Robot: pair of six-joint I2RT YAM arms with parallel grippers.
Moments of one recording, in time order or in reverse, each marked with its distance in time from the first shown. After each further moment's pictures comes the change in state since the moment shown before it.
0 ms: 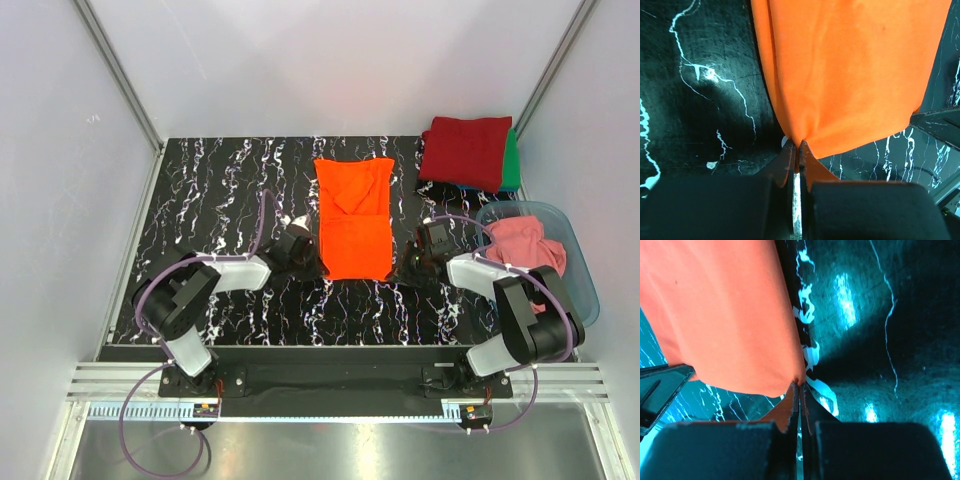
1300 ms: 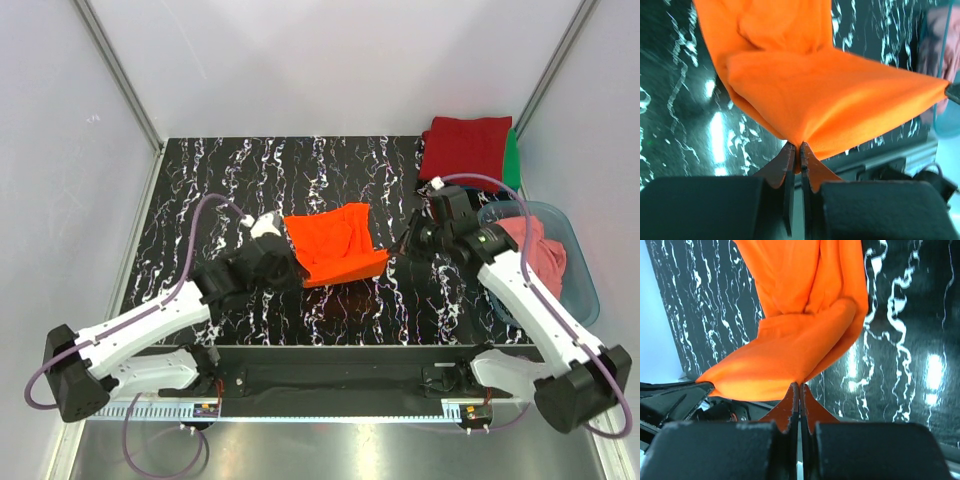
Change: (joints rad) left arm -0.232 -0.647 0.121 -0.726 -0.314 -0.210; right arm 0.121 -0.386 0.422 -0.625 0.056 -0.024
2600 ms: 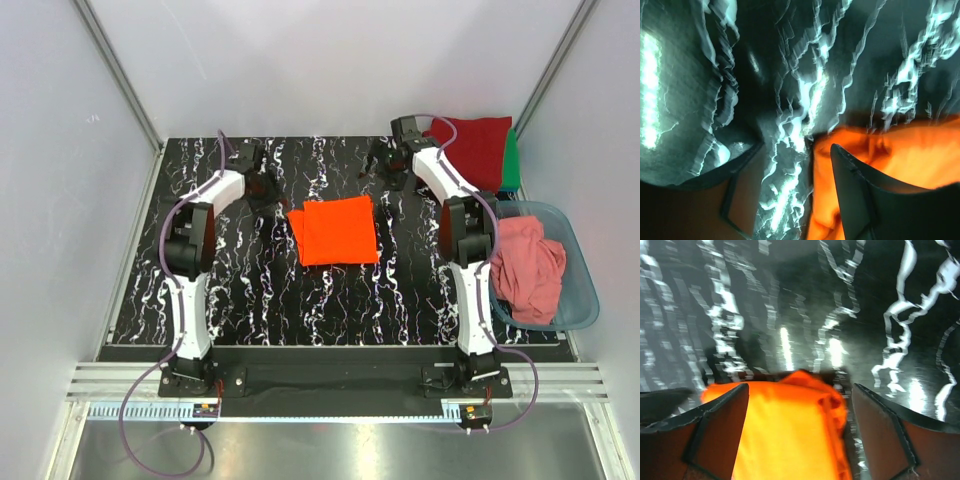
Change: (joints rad) left arm 0.713 1.108 0.753 0.017 0.394 0.395; right arm -0.179 1.276 1.105 0.061 -0.049 -0.182
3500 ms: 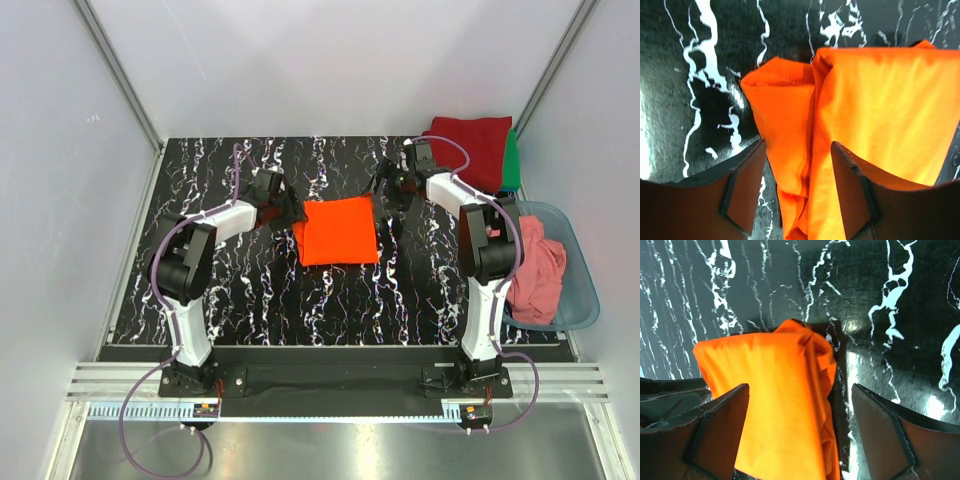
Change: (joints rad) left arm -0.144 -0.233 -0.399 0.385 -0.032 -0.013; right arm -0.033 -0.285 -0.600 0.376 -0.117 -0.002
